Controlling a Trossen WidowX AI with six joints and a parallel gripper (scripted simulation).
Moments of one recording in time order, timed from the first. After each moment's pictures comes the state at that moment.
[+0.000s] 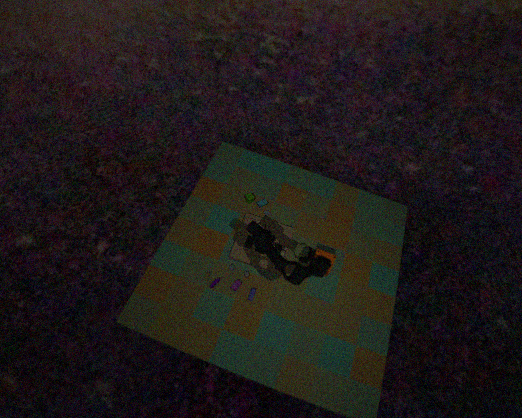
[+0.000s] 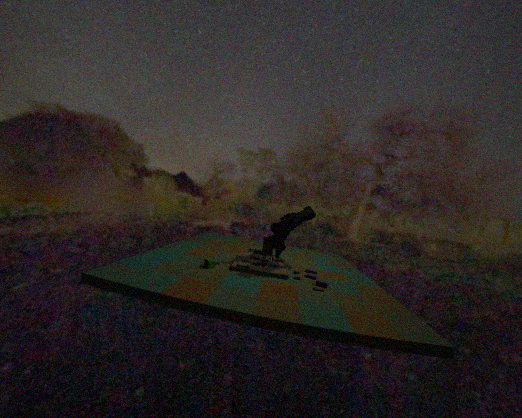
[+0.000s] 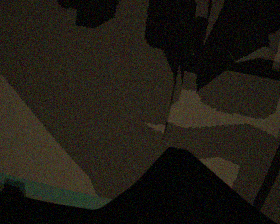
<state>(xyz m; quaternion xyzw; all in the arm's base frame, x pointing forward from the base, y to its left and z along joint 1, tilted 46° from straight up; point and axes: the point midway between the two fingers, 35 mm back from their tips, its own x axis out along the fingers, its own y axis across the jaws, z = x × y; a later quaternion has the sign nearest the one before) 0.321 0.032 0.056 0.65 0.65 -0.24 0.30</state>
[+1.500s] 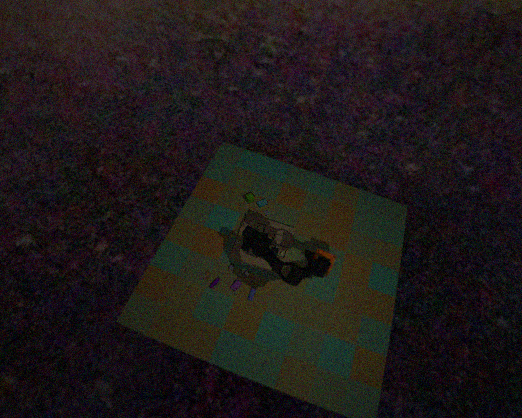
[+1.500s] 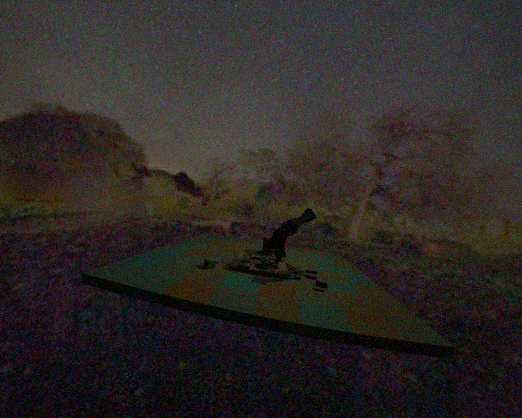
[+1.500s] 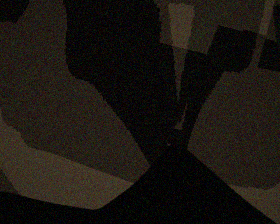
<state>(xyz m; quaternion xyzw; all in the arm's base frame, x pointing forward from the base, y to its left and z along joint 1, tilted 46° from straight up) 0.334 0.059 0.040 0.65 0.65 -0.24 0.30</state>
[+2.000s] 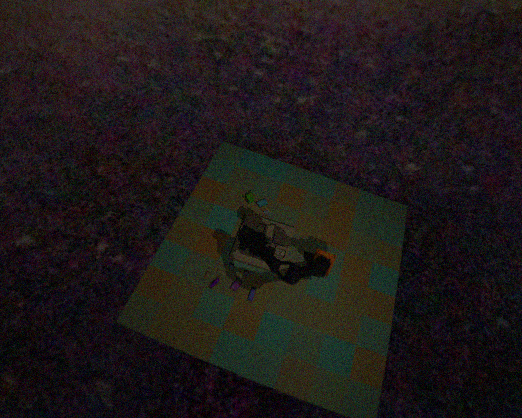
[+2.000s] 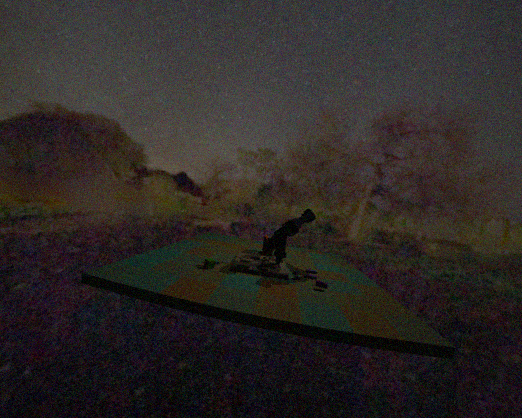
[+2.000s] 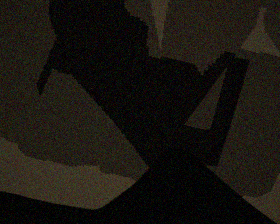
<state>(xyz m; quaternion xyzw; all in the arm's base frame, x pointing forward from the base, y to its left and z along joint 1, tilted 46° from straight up) 0.350 0.061 0.043 0.65 0.65 -0.24 0.30</state>
